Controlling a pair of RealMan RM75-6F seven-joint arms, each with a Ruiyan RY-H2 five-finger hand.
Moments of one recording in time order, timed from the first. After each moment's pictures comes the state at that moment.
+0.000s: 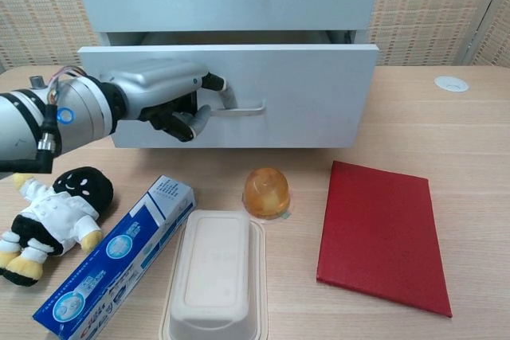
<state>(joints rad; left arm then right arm) -0.89 -1.57 -0.15 -1.71 0.93 1.08 0.62 0.01 -1.05 0.08 -1.59 -1.48 1.55 -0.01</state>
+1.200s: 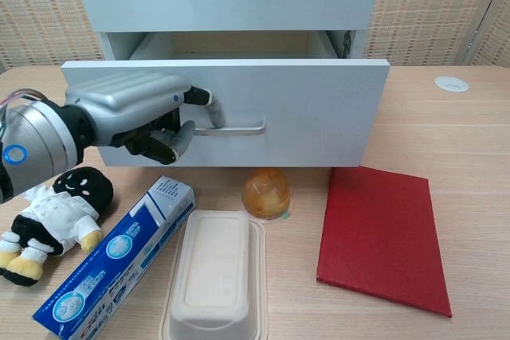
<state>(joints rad) -0.78 -1.58 -0.08 -1.87 1.00 1.25 0.77 0.00 -1.05 0.07 -1.60 -1.49 1.56 -0.01</state>
